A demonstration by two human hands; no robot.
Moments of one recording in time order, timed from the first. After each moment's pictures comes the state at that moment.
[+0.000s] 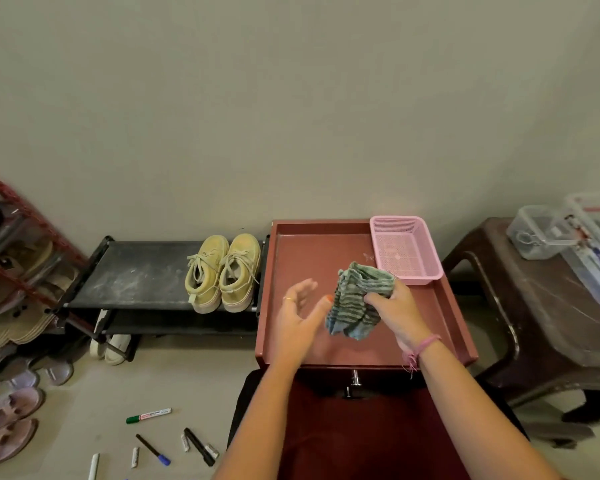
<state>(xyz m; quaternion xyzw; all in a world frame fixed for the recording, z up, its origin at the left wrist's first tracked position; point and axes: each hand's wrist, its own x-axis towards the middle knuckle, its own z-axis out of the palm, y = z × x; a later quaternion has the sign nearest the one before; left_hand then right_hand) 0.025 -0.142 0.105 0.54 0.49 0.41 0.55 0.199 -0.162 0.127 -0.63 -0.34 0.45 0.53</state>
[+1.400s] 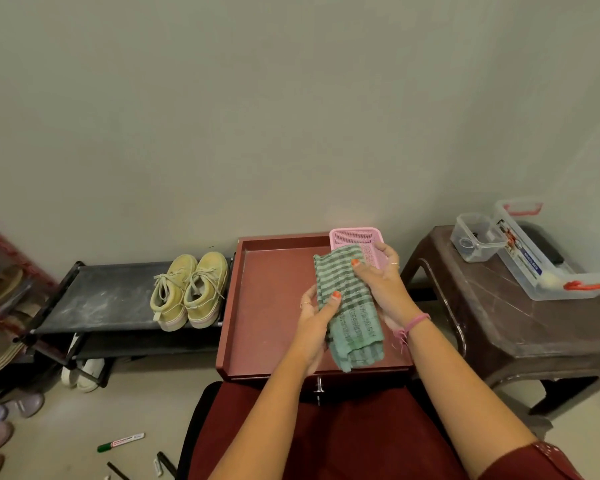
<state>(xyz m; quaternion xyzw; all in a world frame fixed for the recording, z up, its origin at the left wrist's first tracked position) 0.132 -0.178 0.136 0.39 0.40 0.36 0.75 0.278 -0.182 0.173 -0.50 -0.29 0.53 0.62</state>
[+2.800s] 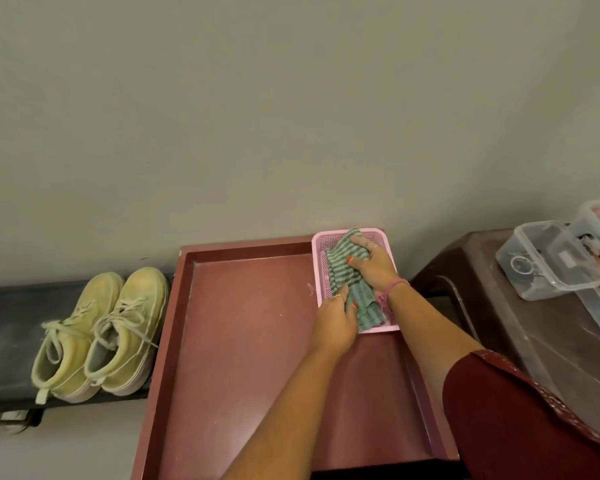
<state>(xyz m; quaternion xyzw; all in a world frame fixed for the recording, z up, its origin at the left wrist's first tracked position) 0.275 0.001 0.010 0.72 0.52 0.15 0.44 0.409 0.049 0.009 -0.69 -0.29 0.47 0.48</state>
